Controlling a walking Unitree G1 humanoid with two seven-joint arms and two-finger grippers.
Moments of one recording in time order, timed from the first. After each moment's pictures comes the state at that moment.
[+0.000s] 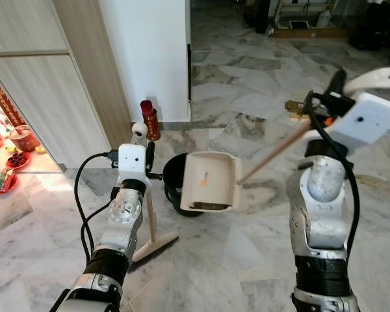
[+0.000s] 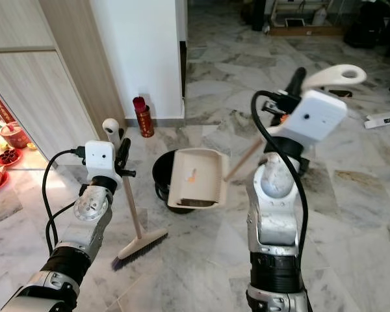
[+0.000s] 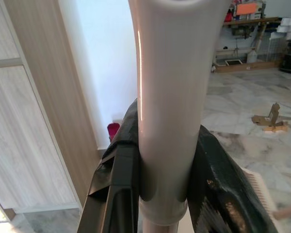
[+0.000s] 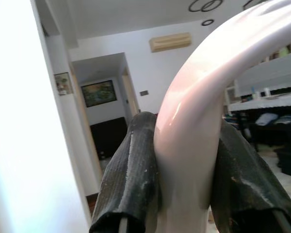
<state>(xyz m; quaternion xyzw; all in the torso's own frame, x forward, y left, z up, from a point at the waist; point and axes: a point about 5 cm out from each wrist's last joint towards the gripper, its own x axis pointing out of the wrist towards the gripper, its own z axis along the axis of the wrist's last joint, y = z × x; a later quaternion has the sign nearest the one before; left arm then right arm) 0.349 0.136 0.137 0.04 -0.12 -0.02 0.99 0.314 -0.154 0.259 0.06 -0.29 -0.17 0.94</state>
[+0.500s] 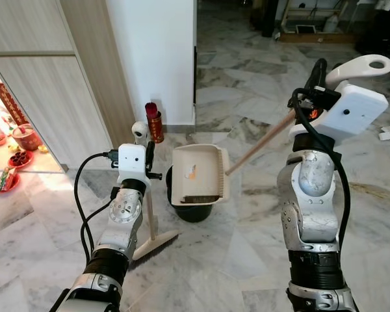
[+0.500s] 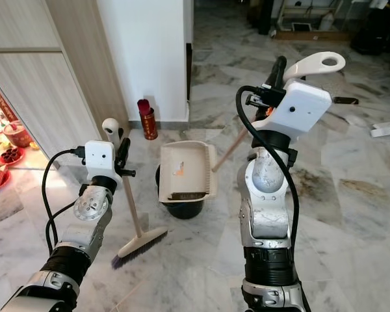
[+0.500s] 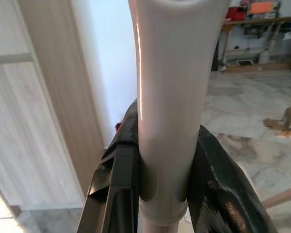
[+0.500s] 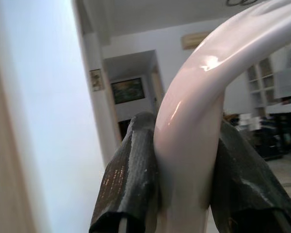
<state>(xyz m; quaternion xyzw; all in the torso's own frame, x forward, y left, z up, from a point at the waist) 0.349 0.137 0.137 0.04 -0.12 -0.02 0.99 0.316 -0.141 0.261 0.06 -0.30 -0.11 0.95</state>
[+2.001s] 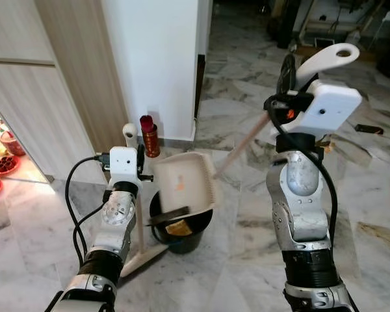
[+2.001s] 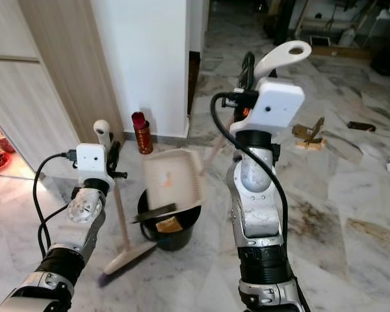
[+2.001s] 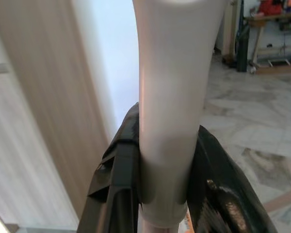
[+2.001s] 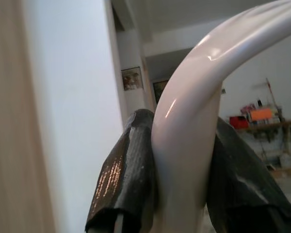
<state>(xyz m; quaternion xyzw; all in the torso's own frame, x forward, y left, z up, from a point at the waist) 0.348 0.144 0.132 0.05 -0.11 0.00 0.99 0.317 -0.123 0.263 0.06 -0.31 -0.04 0.95</state>
